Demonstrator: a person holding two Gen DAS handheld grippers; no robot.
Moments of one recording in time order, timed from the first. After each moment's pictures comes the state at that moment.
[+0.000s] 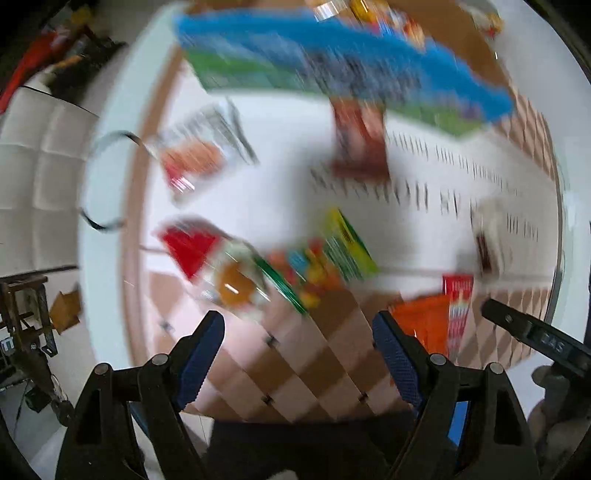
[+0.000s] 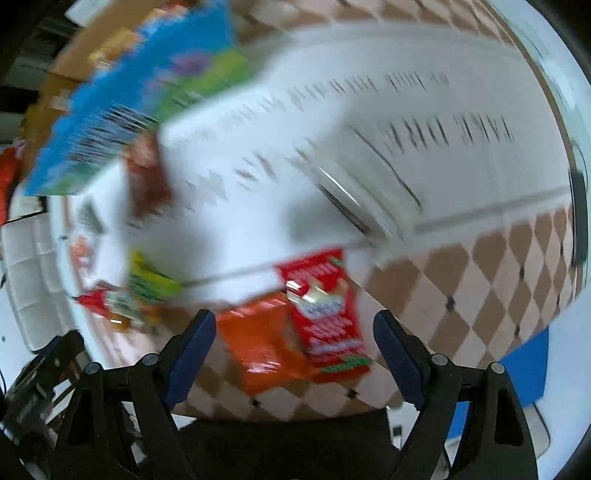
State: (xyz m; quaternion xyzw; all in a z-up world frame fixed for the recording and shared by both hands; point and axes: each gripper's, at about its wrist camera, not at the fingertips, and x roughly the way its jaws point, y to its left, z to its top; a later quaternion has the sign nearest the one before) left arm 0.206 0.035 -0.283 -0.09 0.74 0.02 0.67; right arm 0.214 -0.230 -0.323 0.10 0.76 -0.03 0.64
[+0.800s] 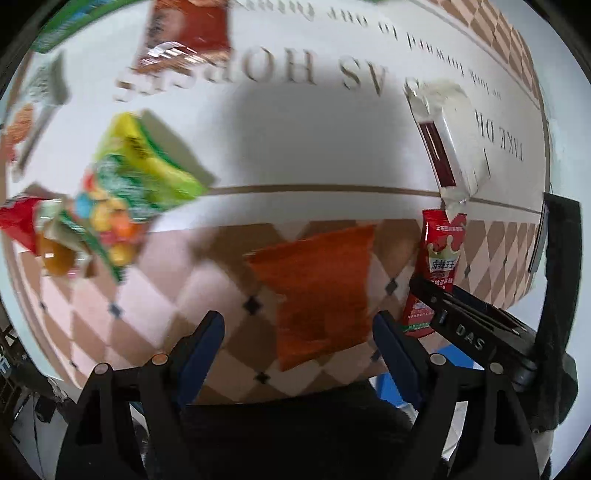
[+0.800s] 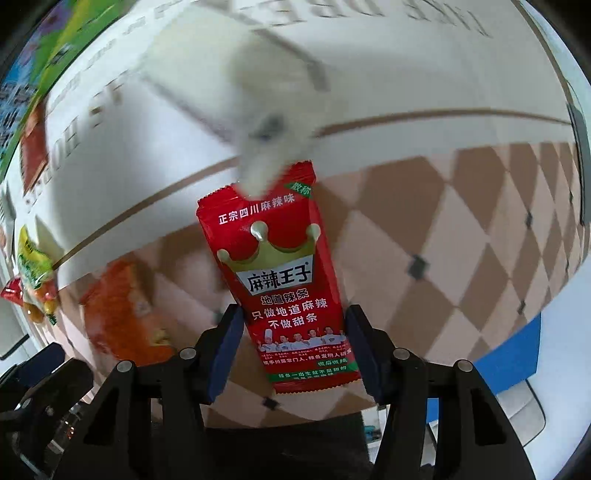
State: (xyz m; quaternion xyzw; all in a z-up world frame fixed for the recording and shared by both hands) left arm 0.200 -0.098 -0.356 -0.11 0.82 -0.07 0.56; right arm 0.150 -0.292 -0.404 0.09 0.80 -0.08 0.59
